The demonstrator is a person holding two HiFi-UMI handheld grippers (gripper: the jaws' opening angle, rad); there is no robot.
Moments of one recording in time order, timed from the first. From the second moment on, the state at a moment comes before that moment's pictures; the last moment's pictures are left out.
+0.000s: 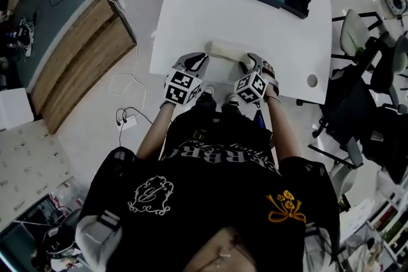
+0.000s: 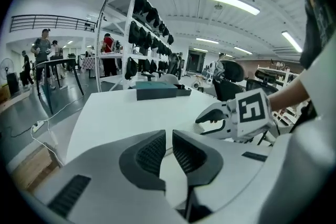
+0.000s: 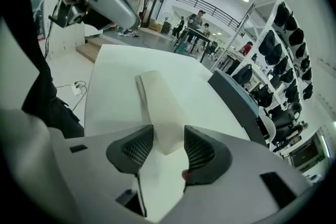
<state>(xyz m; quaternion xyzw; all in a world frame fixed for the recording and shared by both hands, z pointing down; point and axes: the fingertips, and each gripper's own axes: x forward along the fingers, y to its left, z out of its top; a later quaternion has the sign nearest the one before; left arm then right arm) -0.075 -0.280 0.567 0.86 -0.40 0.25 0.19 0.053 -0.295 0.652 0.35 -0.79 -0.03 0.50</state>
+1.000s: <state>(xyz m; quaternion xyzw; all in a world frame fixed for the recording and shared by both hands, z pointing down) -0.058 -0.310 0.684 0.86 -0.28 0.38 0.18 0.053 -0.300 0.653 0.38 -0.78 0.01 0.50</state>
